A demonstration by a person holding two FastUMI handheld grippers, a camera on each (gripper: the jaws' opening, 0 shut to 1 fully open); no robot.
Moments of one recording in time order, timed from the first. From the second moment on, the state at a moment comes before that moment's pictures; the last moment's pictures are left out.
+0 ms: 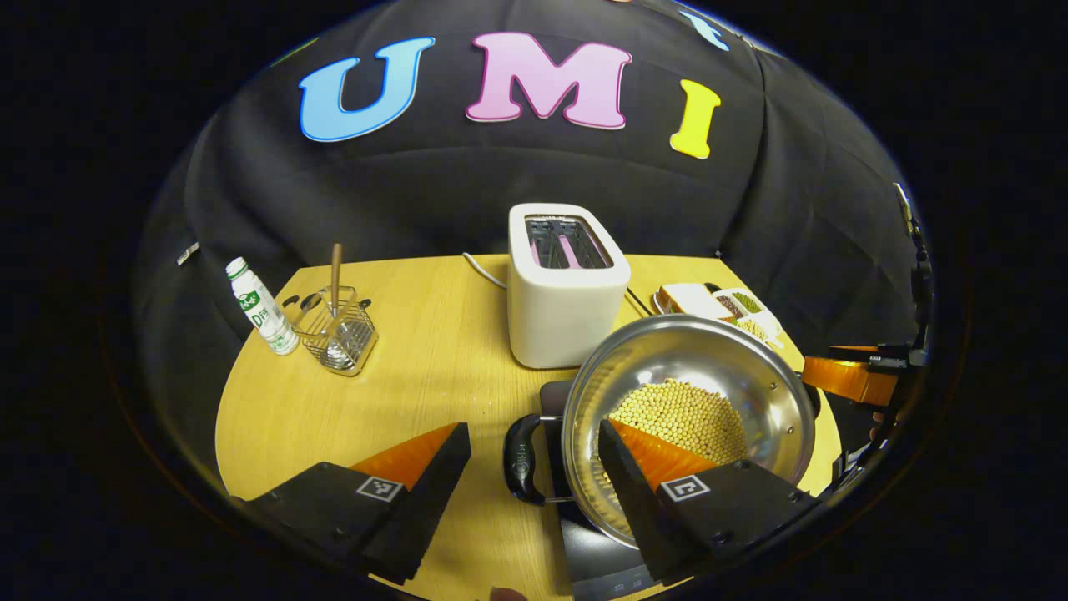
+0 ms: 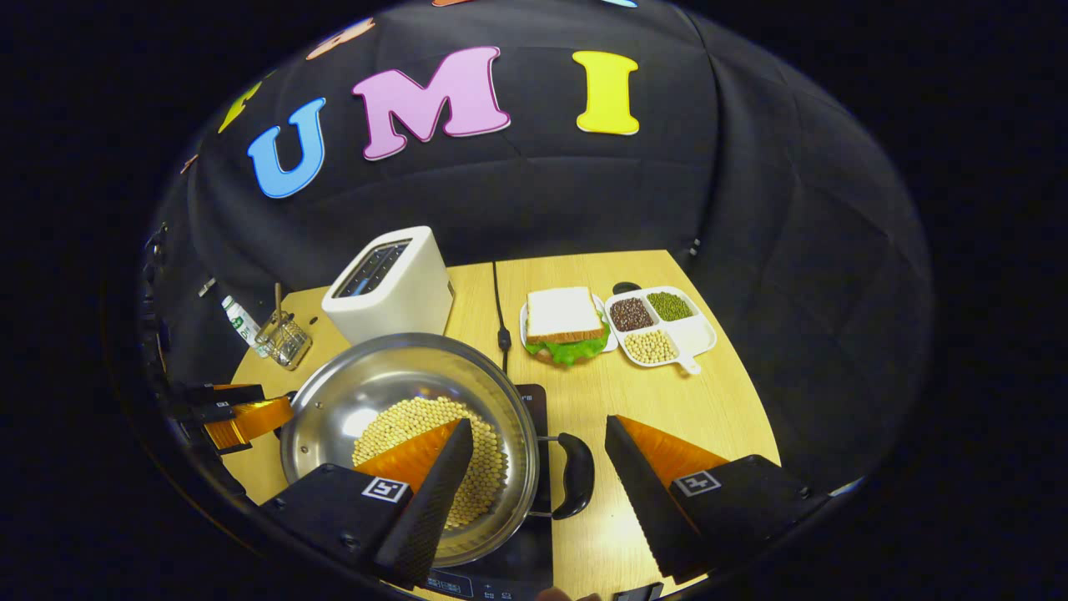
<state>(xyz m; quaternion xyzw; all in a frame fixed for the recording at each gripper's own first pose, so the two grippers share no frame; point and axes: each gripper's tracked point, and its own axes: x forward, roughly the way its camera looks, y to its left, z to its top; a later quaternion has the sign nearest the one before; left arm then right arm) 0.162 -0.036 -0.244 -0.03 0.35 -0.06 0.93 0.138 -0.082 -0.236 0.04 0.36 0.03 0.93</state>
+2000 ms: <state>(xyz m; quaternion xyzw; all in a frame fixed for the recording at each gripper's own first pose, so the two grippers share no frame) -0.004 0.043 -0.021 0.00 0.05 -0.03 1.00 0.017 -0.003 -0.005 0.00 0.04 0.01 1.00</state>
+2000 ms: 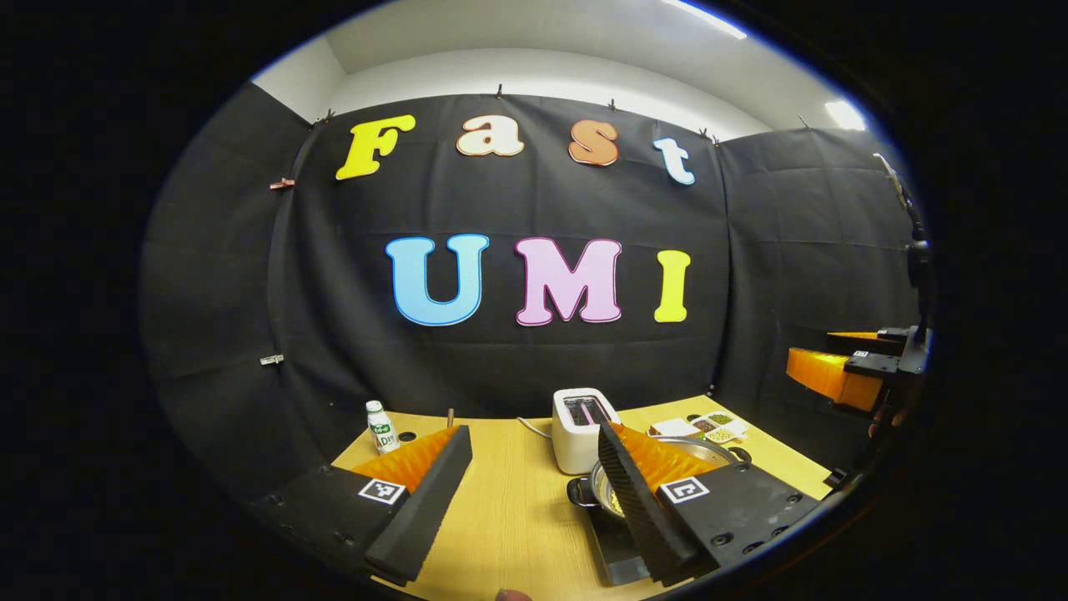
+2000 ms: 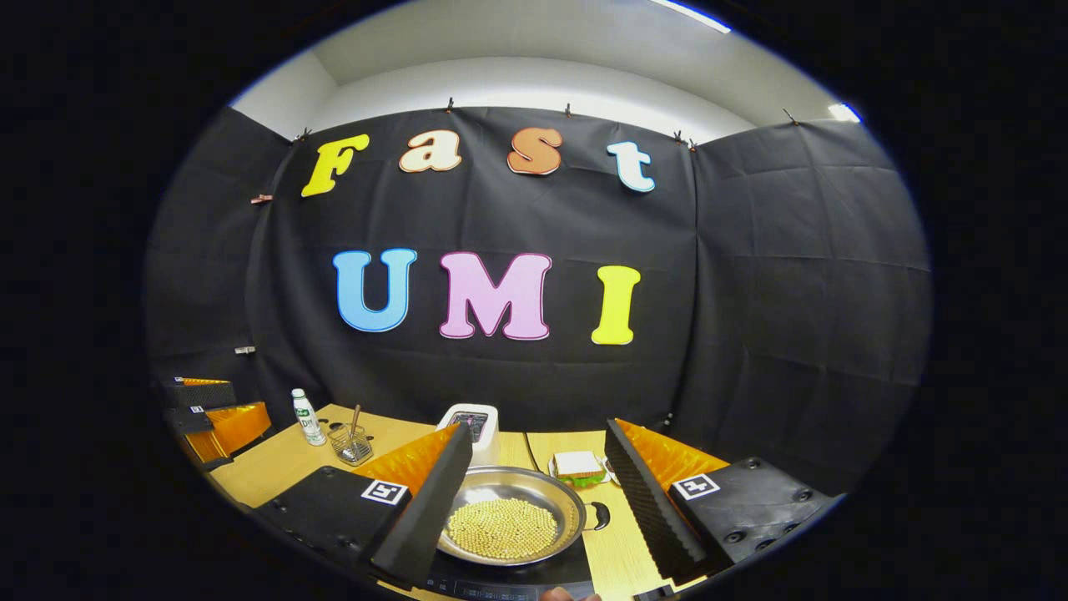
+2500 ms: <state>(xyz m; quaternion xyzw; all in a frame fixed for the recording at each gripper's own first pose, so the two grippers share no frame) 0.001 0.037 -0.020 0.00 0.05 -0.03 1.00 0.023 -0.004 -0.007 0.00 0.04 0.00 1.00</state>
